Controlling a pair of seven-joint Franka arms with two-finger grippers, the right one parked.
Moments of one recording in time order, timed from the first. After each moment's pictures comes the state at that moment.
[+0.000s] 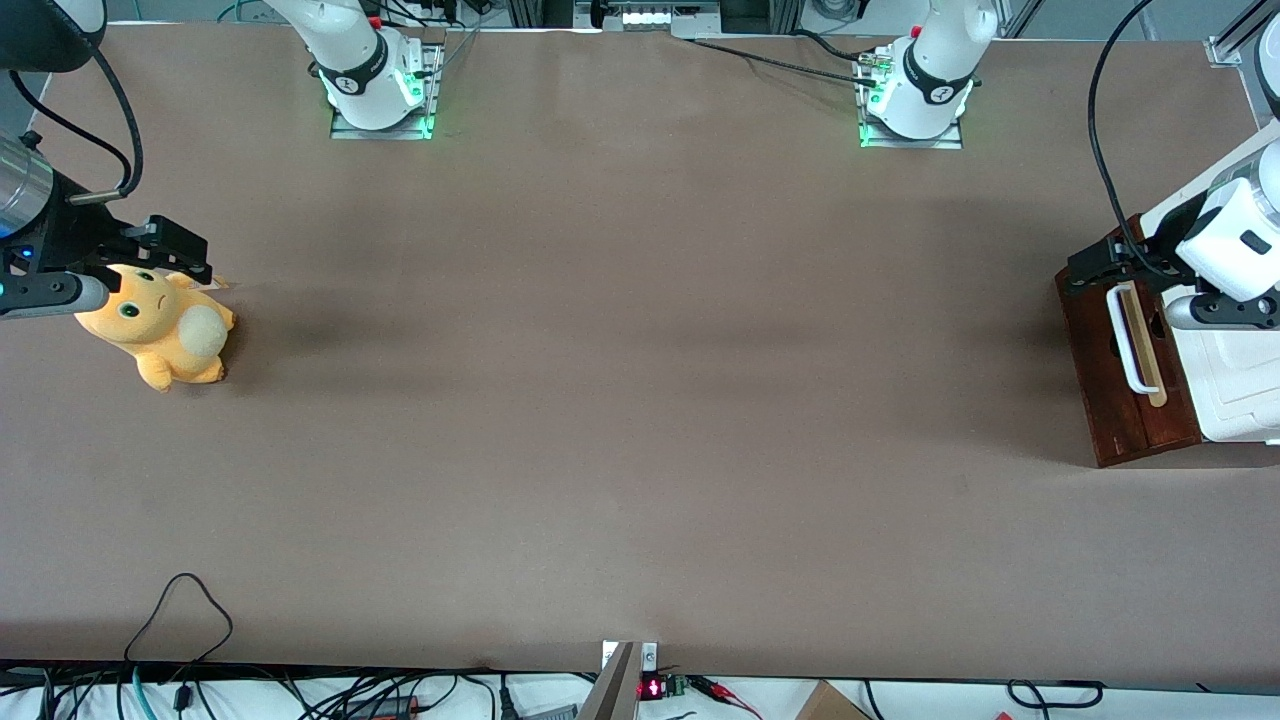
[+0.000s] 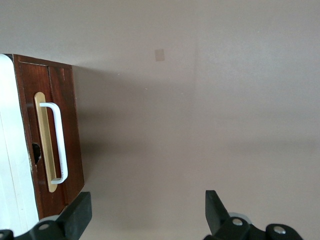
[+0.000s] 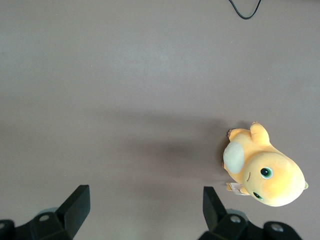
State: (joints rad) arm 0.05 0.08 -0.04 -1.62 -0.02 1.62 -0.01
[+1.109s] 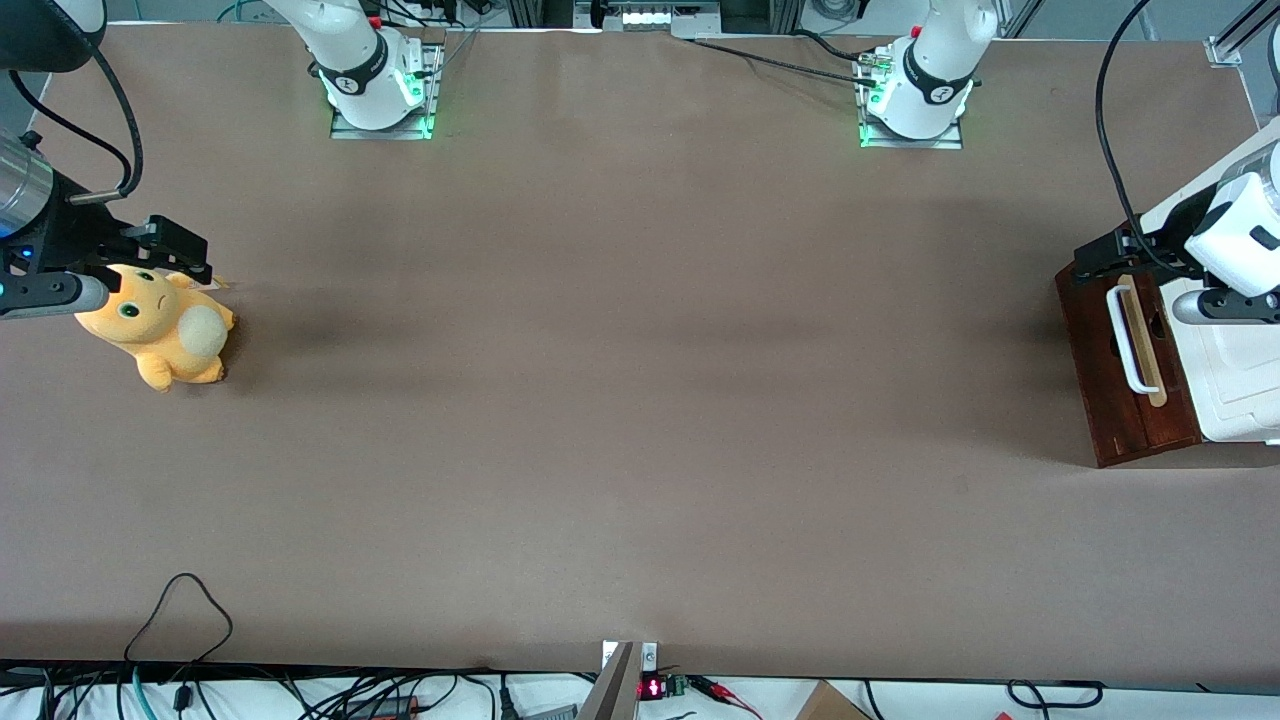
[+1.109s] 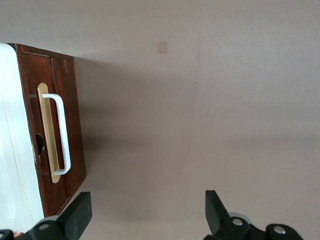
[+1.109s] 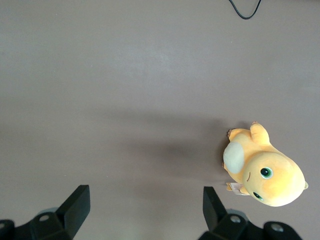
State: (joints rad) arm 0.05 0.08 -0.03 -1.61 -0.02 1.58 -0.01
